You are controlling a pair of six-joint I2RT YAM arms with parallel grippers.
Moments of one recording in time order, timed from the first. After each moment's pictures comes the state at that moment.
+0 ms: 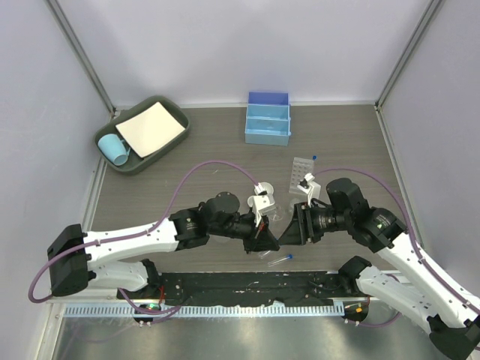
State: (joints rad) left arm -1.16 1.21 0.81 0.04 0.42 -0.34; right arm 0.64 0.72 0.80 -0.79 -0.63 0.56
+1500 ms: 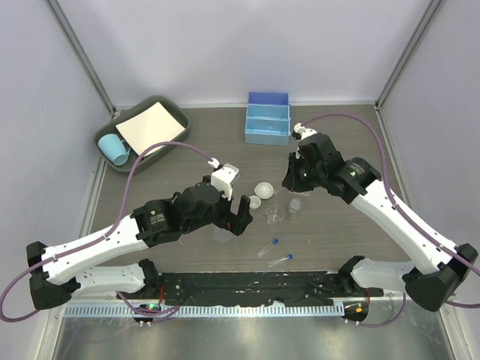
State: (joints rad) left arm -1.14 1.03 1.03 -0.53 -0.23 -0.44; right arm 0.66 1.15 1.25 -0.88 0.02 0.45
